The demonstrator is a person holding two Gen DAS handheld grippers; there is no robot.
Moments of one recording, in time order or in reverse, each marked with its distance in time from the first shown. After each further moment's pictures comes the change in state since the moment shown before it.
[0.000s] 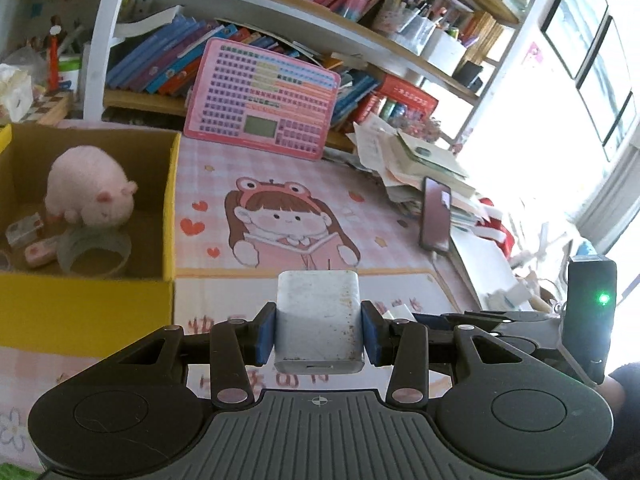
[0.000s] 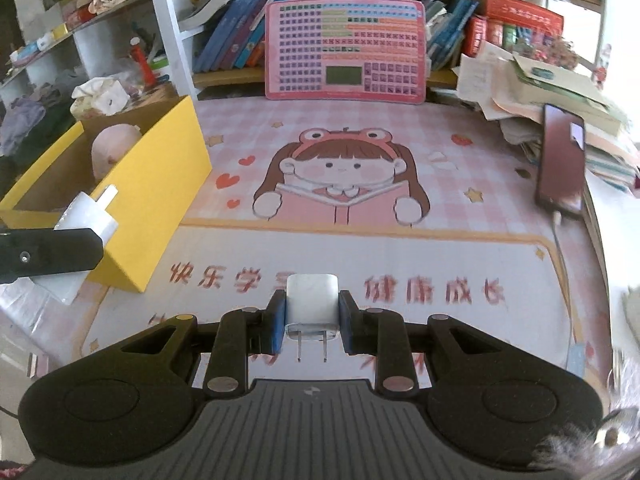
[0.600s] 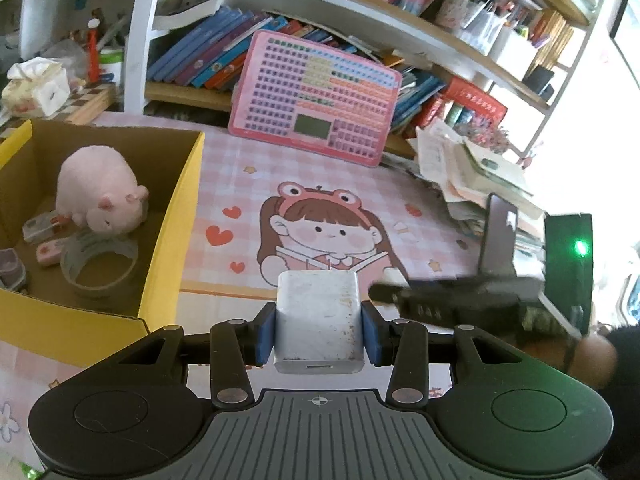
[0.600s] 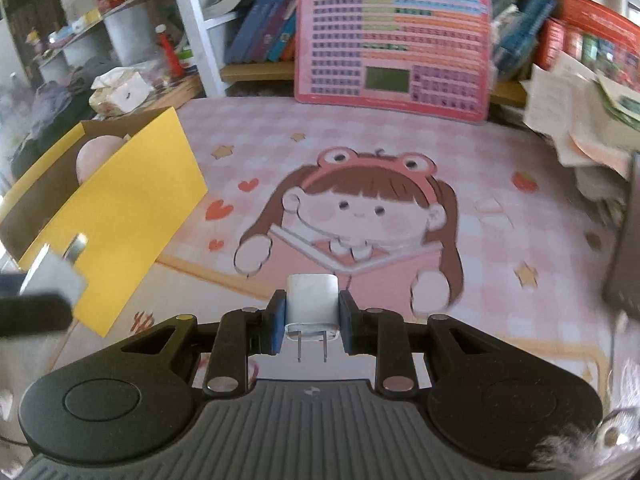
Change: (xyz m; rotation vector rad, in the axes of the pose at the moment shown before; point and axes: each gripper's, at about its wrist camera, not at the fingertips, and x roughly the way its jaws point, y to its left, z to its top) left arm 0.058 -0.027 0.025 -0.079 -0.010 0.214; right arm 0.086 -0.052 0.067 -0.114 0.038 0.180
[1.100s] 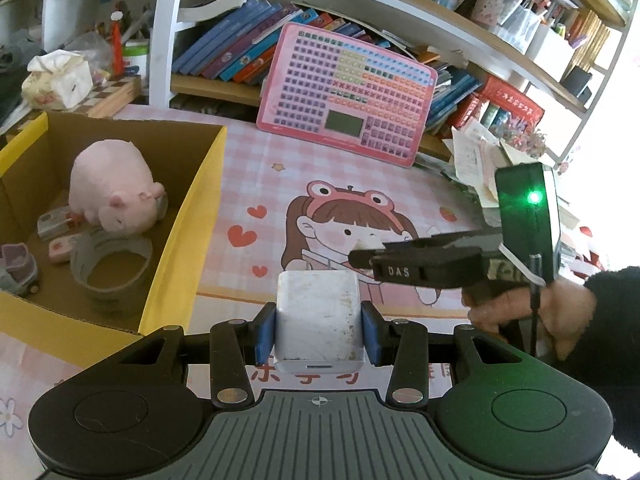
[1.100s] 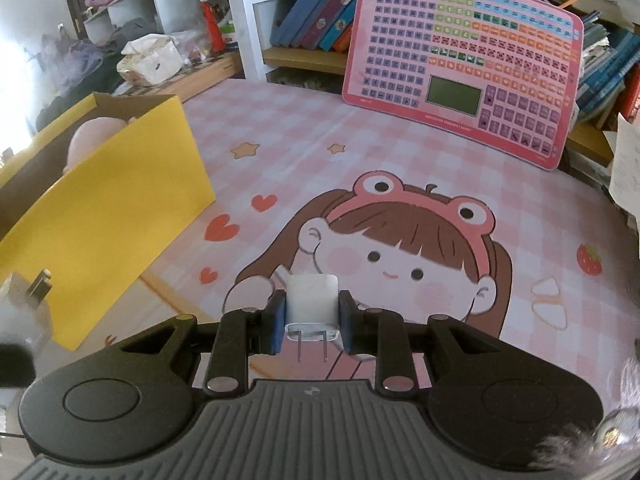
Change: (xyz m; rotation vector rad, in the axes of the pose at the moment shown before) left arm 0.023 -0.003 0.010 -0.031 0.015 0.115; right arm 0.071 -0.005 0.052 -0.193 0.037 0.122
